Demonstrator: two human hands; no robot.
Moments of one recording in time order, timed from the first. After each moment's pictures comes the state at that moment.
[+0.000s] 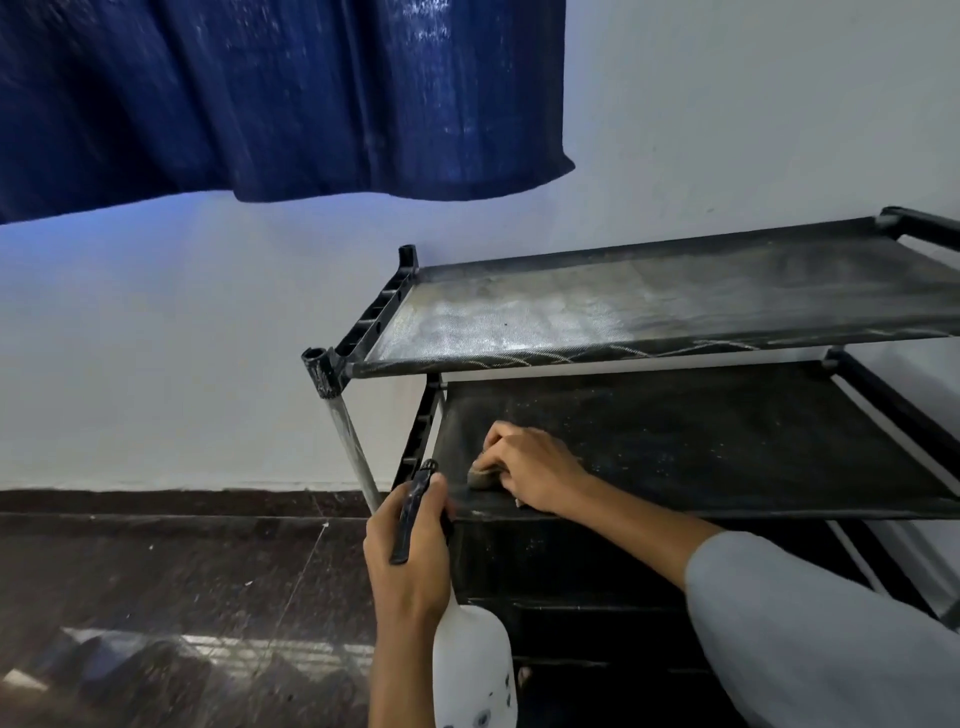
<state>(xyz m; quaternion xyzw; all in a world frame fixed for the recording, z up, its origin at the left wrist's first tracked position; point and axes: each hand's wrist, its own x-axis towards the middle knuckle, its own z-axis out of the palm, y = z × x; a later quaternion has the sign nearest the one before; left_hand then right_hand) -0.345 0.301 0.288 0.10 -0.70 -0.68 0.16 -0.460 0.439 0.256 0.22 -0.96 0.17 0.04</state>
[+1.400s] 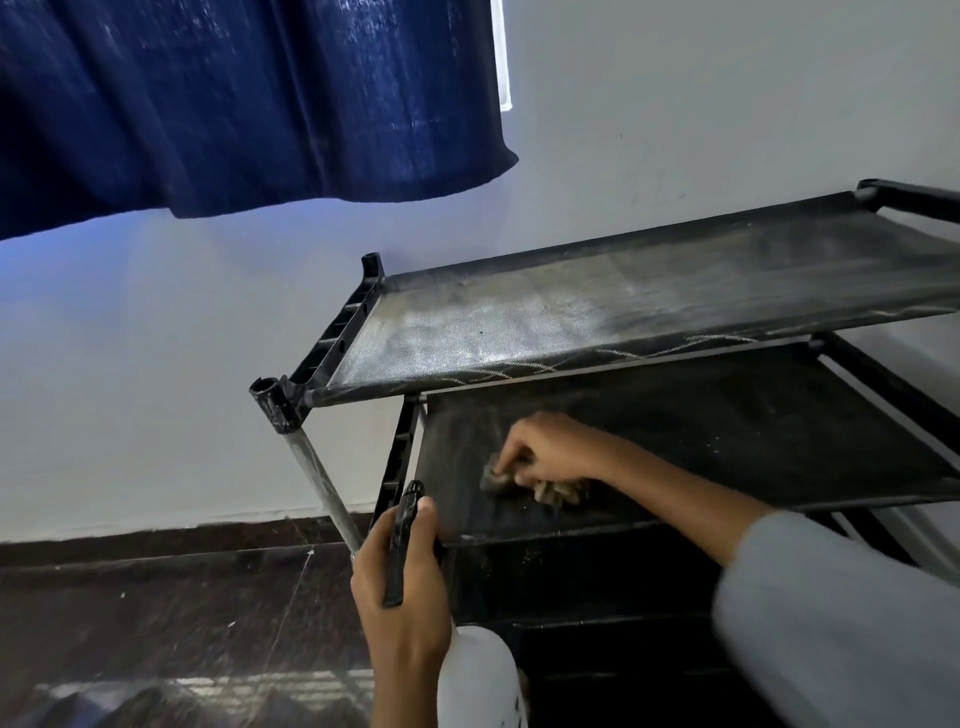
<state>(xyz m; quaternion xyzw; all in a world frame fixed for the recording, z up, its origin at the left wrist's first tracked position) -0.355 0.313 0.283 0.15 -0.69 -0.69 0.16 -0.489 0.484 0.275 0.22 -0.96 0.15 -0.06</state>
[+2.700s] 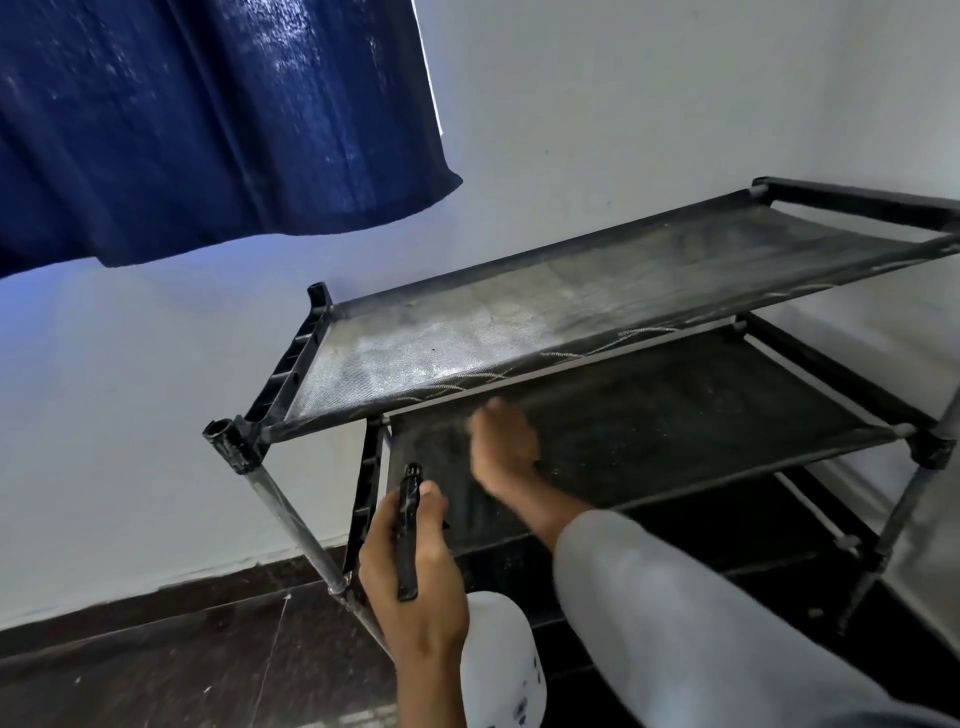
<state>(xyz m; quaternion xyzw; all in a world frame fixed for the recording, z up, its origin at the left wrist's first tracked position) -0.352 0.341 0.302 0.15 -0.64 -0.73 0.18 -0.507 0.433 0.255 -0.14 -0.96 0.22 0.13</state>
